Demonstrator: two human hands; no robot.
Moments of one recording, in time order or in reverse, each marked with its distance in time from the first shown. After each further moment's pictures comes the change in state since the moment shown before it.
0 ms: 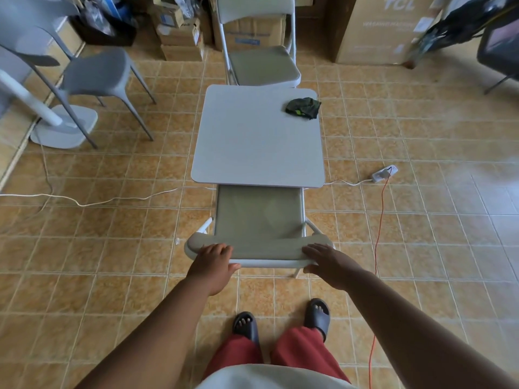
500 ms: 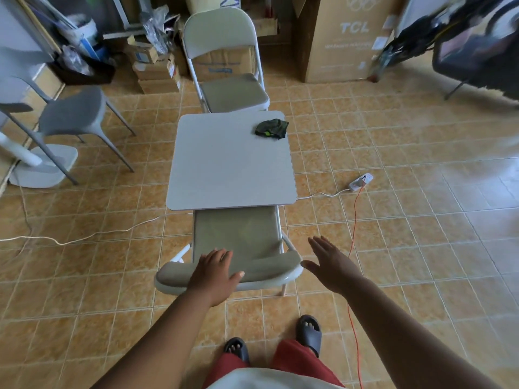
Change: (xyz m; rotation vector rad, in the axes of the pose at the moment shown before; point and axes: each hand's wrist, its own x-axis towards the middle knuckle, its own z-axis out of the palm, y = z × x) left_hand 0.019 0.093 -0.038 -0.097 0.058 0.016; right_hand -0.041 0.061 -0.044 0.116 0.204 0.235
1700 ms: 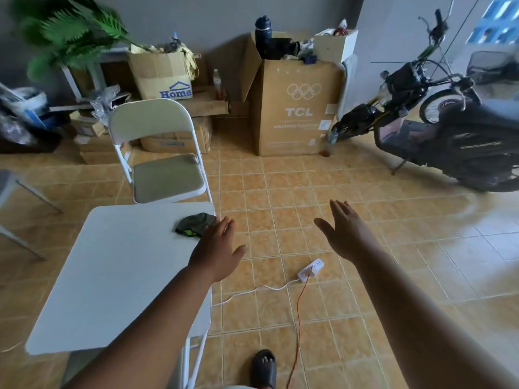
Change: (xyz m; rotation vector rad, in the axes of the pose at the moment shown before) left_hand 0.369 0.341 -0.214 -0.013 0.344 0.178; right_hand 0.255 0.280 -0.395 -0.059 0.408 0.139
